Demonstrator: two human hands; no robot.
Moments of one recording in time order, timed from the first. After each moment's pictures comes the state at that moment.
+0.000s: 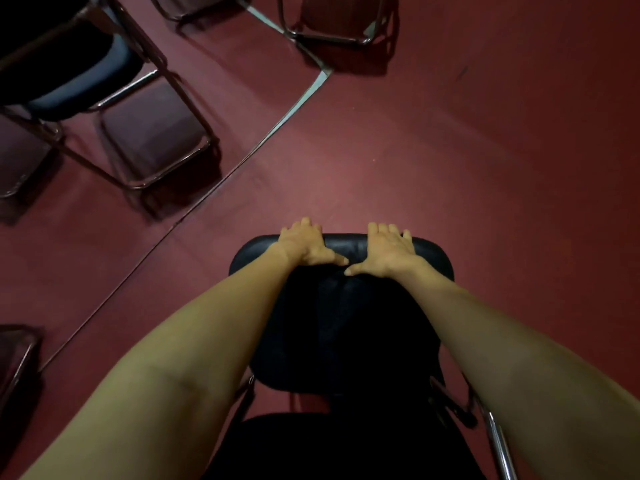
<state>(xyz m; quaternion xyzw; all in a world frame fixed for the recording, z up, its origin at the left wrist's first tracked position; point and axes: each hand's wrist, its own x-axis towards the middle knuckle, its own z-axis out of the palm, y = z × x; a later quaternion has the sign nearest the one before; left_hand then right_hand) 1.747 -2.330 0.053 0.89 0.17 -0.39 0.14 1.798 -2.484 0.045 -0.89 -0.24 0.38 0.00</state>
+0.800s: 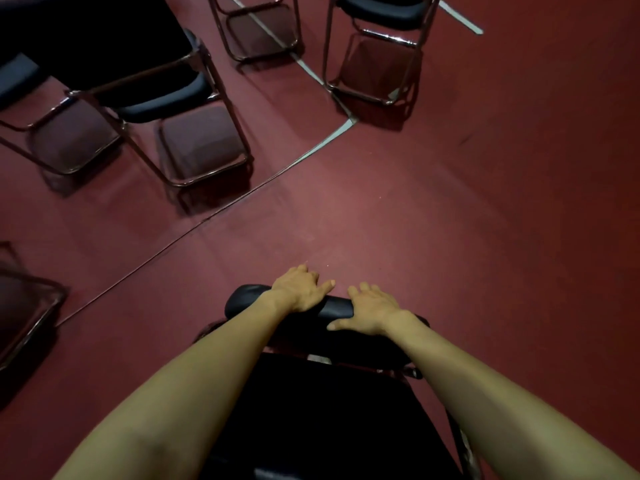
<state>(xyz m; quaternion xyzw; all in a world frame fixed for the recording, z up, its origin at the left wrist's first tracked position) 1.638 -2.380 0.172 0.86 0.25 -0.37 0.24 1.707 -2.529 0.169 -0.81 -0.35 0.47 -0.05</state>
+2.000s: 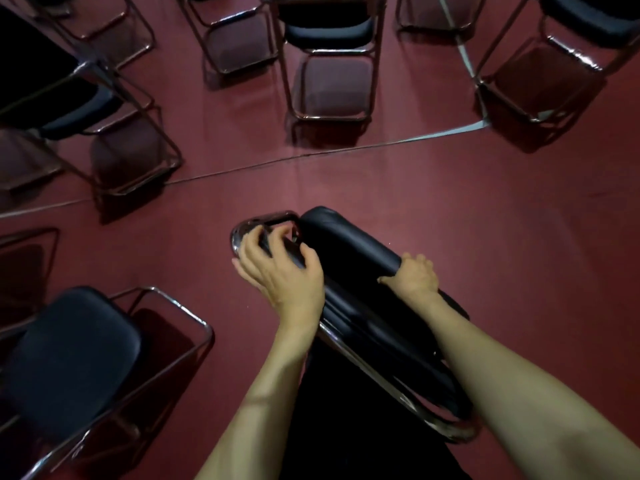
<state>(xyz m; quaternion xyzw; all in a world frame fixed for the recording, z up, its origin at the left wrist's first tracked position) 1.469 -2.499 0.251 0.65 0.68 0.32 0.12 1.644 -2.544 0.163 -0.87 -0.36 0.33 -0.02</state>
